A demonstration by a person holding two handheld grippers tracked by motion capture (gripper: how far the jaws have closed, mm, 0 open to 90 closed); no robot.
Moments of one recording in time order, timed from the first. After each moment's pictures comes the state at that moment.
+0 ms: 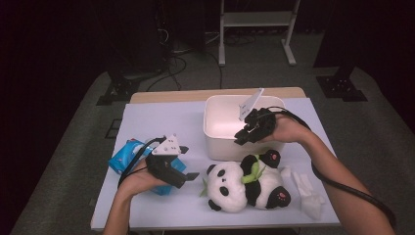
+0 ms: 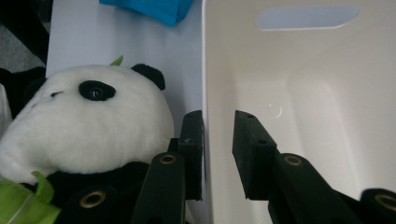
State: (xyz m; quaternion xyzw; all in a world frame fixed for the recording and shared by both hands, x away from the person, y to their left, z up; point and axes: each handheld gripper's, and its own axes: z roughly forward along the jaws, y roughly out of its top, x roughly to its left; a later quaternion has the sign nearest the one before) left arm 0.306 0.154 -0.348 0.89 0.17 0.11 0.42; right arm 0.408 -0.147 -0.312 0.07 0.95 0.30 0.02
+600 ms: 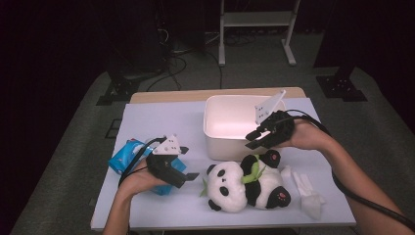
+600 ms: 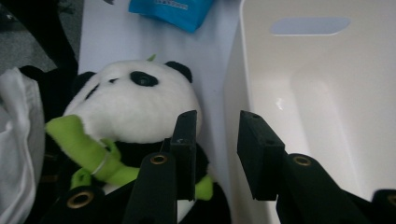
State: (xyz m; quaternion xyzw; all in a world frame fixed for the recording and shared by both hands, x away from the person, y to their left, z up) left arm 0.309 0.154 -0.352 0.89 0.17 0.10 0.42; right arm 0.369 -0.178 -0.288 0.06 0.94 0.32 0.04
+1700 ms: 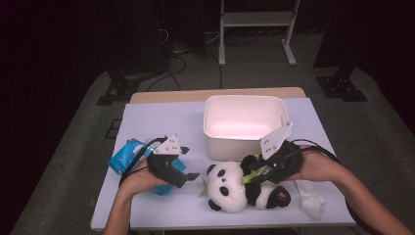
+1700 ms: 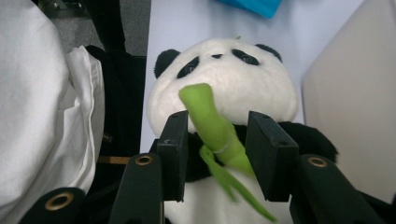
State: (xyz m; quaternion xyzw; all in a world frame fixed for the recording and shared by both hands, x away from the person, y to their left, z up) left arm 0.309 0.153 -0.353 0.89 0.17 0.10 0.42; right arm 0.301 -0.179 -0.311 0.02 0.95 0.32 0.00
